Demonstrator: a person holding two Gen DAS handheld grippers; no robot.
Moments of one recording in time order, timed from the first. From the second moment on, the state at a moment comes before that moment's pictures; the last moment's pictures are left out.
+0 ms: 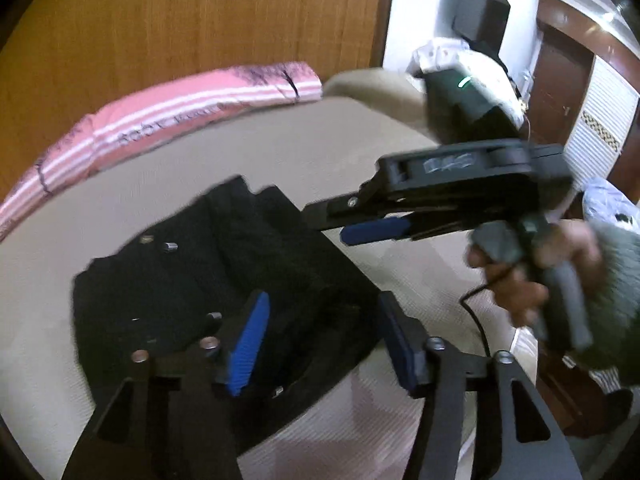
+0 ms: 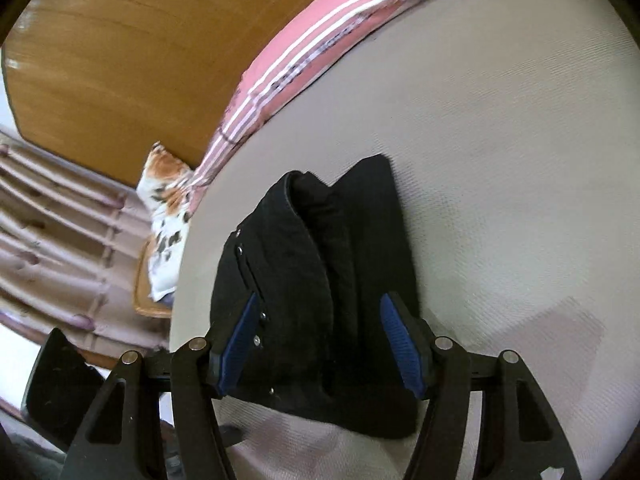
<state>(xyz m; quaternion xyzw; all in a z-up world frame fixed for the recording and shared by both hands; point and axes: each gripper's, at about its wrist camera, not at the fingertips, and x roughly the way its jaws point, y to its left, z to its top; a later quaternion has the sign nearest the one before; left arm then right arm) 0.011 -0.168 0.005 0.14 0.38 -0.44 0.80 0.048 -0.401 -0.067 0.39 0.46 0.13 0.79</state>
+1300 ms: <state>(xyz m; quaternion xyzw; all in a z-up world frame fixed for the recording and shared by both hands) 0.085 -0.122 -0.056 0.09 0.47 -0.29 0.83 0.070 -0.428 -0.104 0.41 0.45 0.08 0.79</state>
